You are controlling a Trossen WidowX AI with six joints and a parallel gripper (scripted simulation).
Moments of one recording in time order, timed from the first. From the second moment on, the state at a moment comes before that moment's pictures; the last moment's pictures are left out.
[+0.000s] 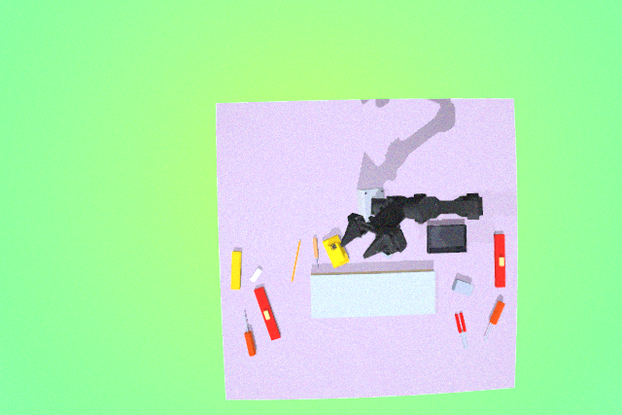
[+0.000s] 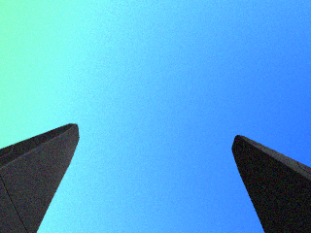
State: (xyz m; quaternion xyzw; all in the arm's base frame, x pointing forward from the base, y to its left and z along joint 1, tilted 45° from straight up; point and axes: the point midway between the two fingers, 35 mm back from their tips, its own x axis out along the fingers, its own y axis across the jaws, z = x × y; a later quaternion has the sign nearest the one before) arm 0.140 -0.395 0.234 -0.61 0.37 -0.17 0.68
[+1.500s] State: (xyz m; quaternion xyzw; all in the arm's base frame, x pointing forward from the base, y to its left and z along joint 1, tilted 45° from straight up) arm 0.211 -0.074 -0.108 0.14 0.51 0.44 0.73
